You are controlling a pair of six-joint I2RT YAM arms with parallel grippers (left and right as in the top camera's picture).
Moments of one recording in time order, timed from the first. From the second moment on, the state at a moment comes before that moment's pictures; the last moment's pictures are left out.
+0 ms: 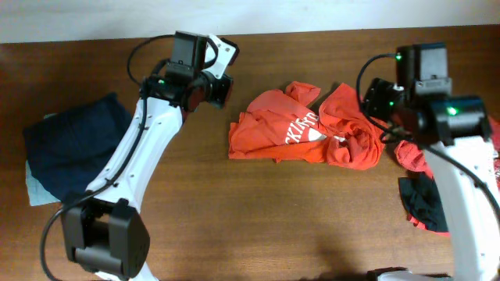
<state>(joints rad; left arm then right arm) -0.31 1.84 1.62 -0.62 0.21 0.19 0.07 1.45 1.58 -1.12 0.17 0.44</state>
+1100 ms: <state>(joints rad) -0.27 2.04 1.91 -1.05 -0.06 0.21 0.07 1.65 1.56 -1.12 0.03 0.36</state>
